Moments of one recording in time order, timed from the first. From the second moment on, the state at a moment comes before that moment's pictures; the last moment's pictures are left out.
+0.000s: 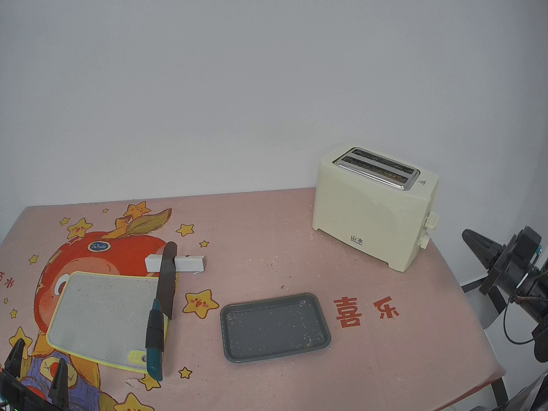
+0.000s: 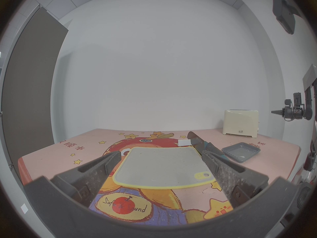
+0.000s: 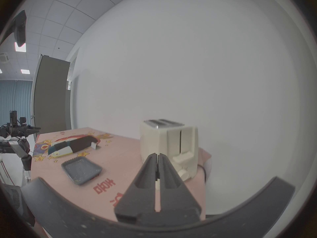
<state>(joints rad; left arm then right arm) 0.01 0.02 -0.02 0.00 0.03 -0.01 0.04 1.61 -0.02 -1.51 0.45 -0.01</state>
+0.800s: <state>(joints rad) 0.01 0.02 -0.02 0.00 0.03 -0.01 -0.01 1.88 -0.02 -1.48 0.44 -0.10</state>
